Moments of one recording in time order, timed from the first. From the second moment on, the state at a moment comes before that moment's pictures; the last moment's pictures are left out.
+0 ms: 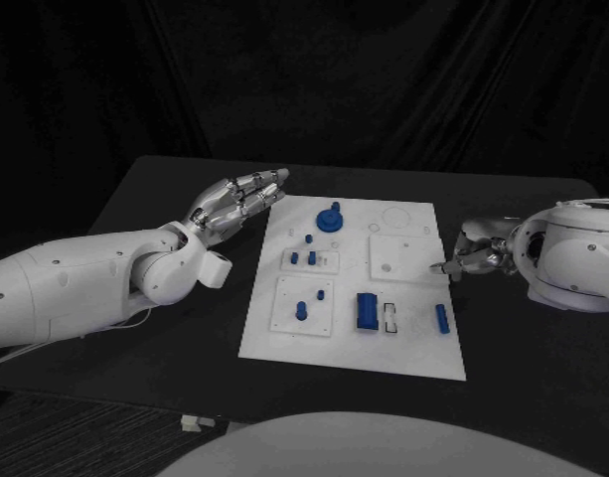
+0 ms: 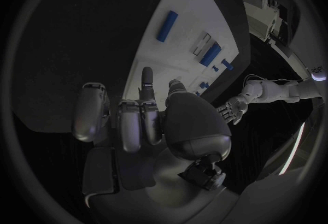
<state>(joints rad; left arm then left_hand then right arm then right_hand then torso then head) 1.15 -0.90 -0.21 1.42 -0.10 0.05 0.68 1.53 0.18 -0.12 0.26 0.65 0.40 0.15 0.07 0.05 0.04 0.18 0.39 0.04 0.02 0.17 0.09 0.02 0.12 0.03 0.21 0.01 0.06 1.34 -0.98 -0.21 1.70 -1.33 0.11 -0.58 1.07 0.09 -0.22 0.28 0.42 1.15 0.04 0.18 0.48 1.46 -0.02 1.57 1.31 1.47 -0.08 1.57 1.31 0.06 1.46 0.03 1.23 1.31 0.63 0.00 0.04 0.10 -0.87</state>
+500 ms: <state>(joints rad) 1.15 -0.90 -0.21 1.42 -0.10 0.05 0.68 1.53 0.17 -0.12 0.26 0.66 0.41 0.15 0.08 0.05 0.04 0.18 0.39 0.04 0.02 0.17 0.09 0.02 0.12 0.03 0.21 0.01 0.06 1.33 -0.98 -0.21 1.70 -1.35 0.19 -0.61 1.14 0.09 -0.21 0.25 0.32 1.22 0.02 0.17 0.45 1.47 -0.04 1.57 1.31 1.47 -0.09 1.57 1.31 0.06 1.47 0.02 1.21 1.31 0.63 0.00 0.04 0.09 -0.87</state>
